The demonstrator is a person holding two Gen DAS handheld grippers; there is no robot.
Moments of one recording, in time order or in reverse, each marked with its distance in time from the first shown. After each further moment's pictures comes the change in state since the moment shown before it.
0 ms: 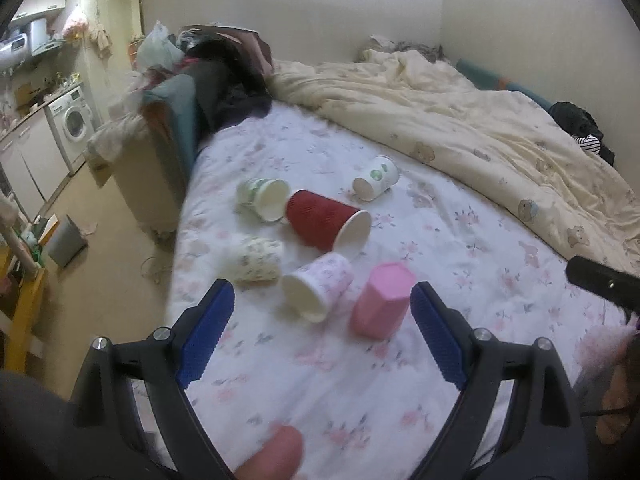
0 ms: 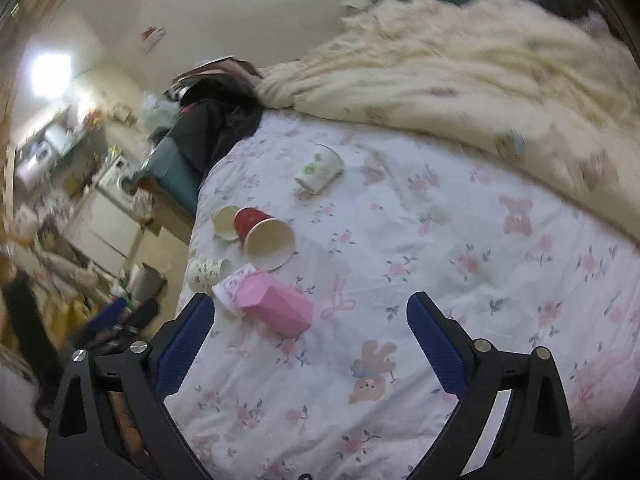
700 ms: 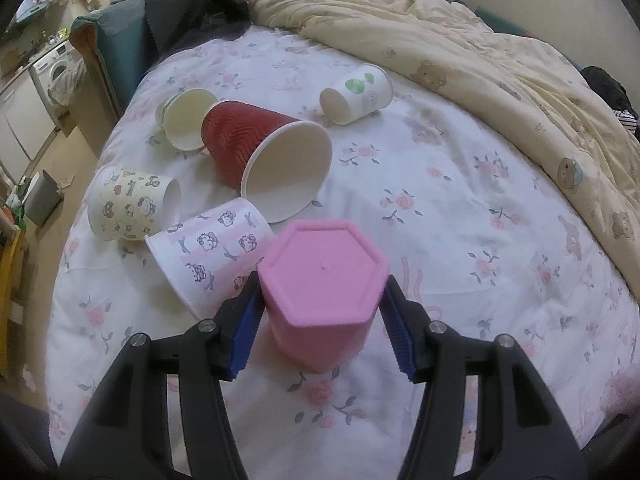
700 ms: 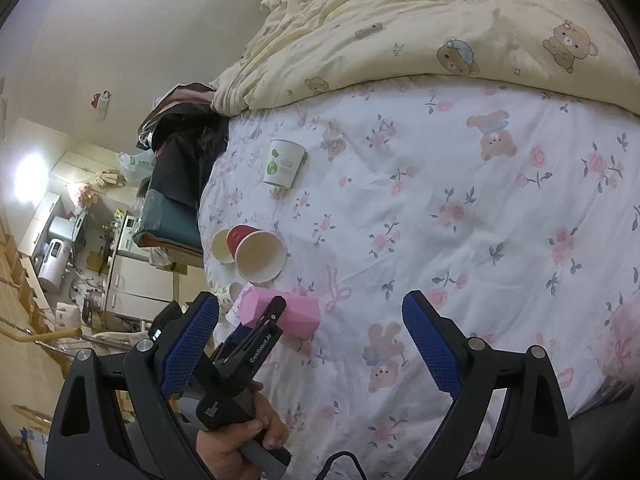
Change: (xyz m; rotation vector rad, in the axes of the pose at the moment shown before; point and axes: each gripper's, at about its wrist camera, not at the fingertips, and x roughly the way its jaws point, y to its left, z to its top) left arm 0.171 -0.078 -0.016 -0.042 0.217 -0.003; right arm 0.023 -0.101 0.019 0.442 0.100 0.123
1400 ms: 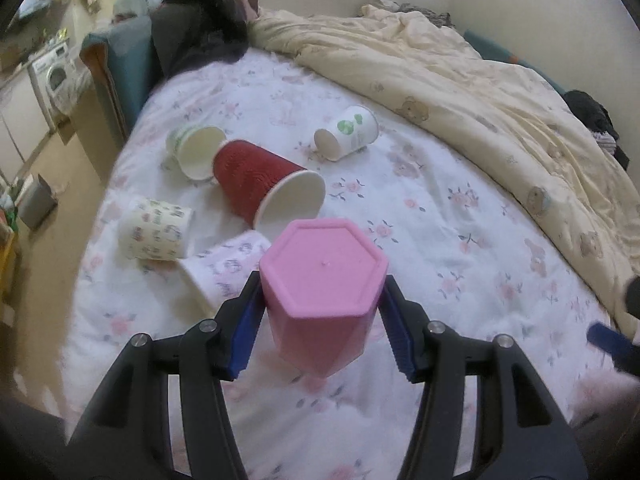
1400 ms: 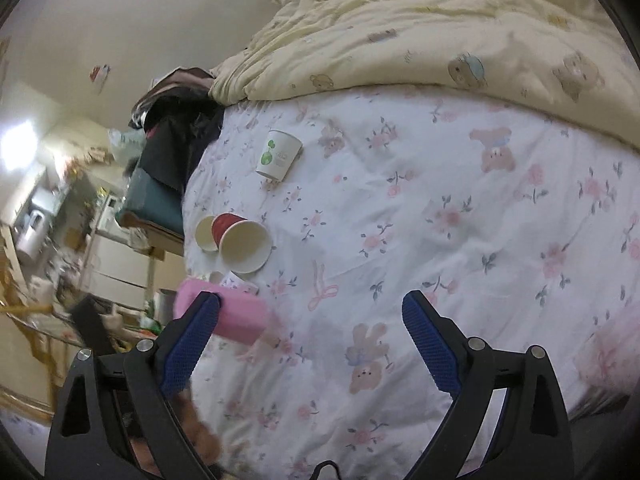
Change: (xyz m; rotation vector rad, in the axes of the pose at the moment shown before) left arm -0.045 0.010 0.014 -0.037 -0.057 -0.060; right arm 0.003 0.008 -0.007 -0.051 0.005 -0.043
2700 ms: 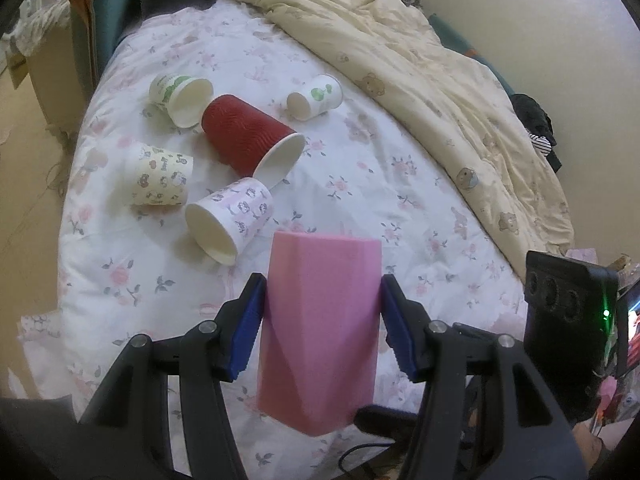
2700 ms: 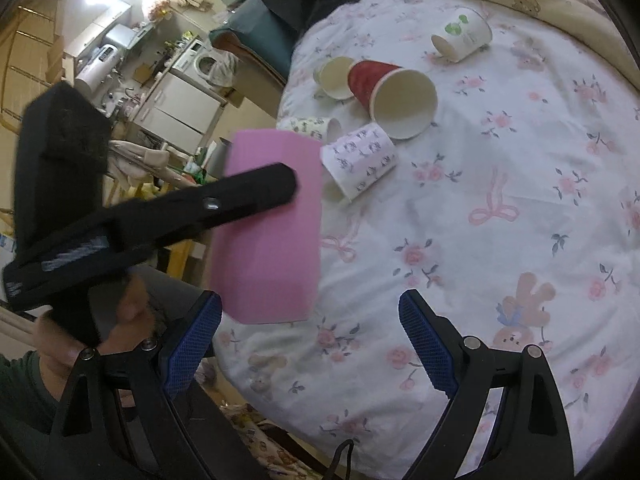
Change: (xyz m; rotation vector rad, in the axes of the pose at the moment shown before) left arm -0.060 0.067 0.008 -0.059 0.205 -0.311; right arm 0.105 0.106 -0.086 -0.465 0.423 0.149
